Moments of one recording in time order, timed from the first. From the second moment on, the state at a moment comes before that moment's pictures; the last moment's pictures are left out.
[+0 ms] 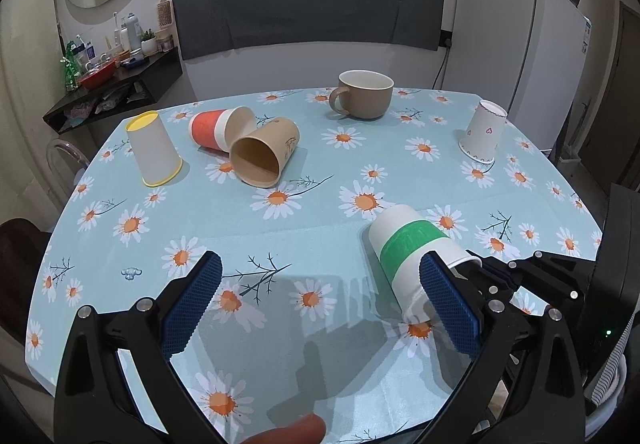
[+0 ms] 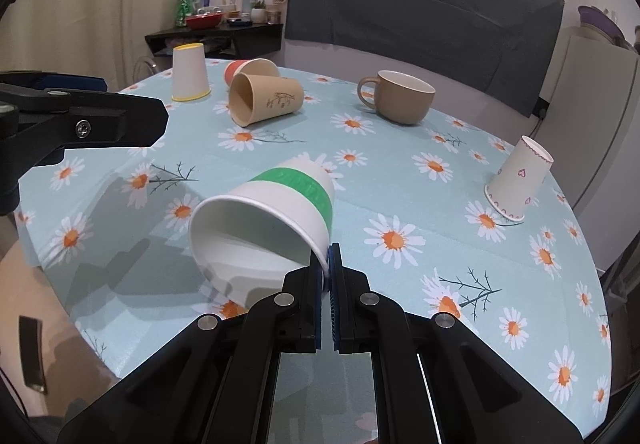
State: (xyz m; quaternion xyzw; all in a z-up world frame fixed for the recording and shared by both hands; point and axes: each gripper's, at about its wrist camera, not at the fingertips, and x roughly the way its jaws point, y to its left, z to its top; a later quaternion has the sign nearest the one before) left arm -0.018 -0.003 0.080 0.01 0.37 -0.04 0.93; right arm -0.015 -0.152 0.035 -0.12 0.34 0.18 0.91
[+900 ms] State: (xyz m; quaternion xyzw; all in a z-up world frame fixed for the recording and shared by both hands) left arm 0.045 -0.022 0.051 -0.07 0.51 -0.05 0.86; right arm -0.030 -0.198 0.037 -0.16 0.35 0.18 0.91
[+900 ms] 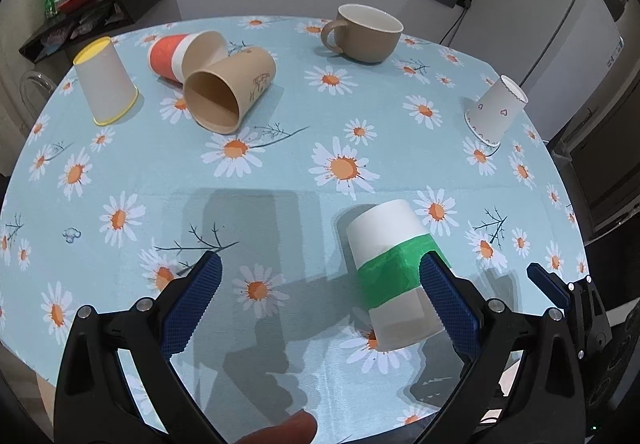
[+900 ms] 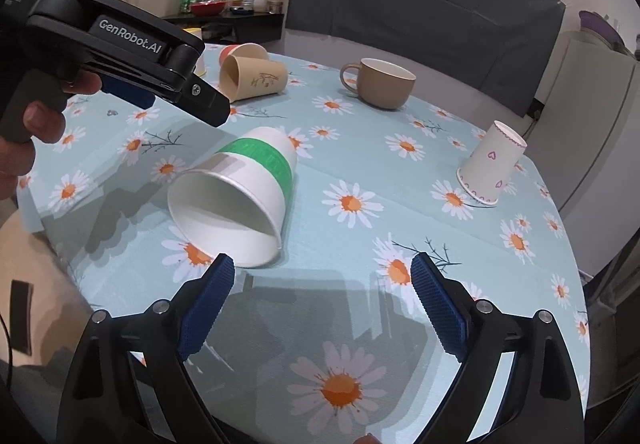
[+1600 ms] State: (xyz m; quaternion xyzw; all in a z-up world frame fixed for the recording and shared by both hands) left arm 0.092 -0.088 0.015 -0.14 0.61 -0.09 0.78; right arm 0.044 -0.278 0.015 -0.12 0.40 0.20 0.88
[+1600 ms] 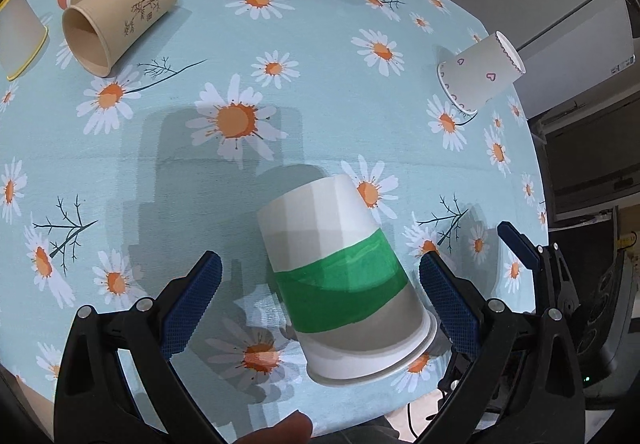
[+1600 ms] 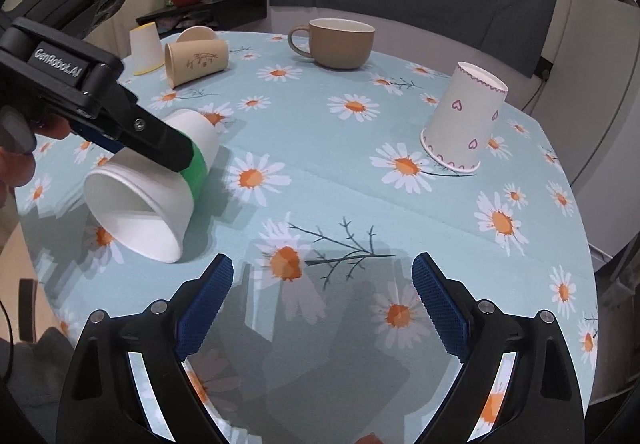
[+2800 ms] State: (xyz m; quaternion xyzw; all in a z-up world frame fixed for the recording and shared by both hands) left arm 0.061 -0.092 0.040 0.17 0.28 0.00 0.94; right arm 0.062 -0.232 0.015 -0.13 0.39 0.25 0.88
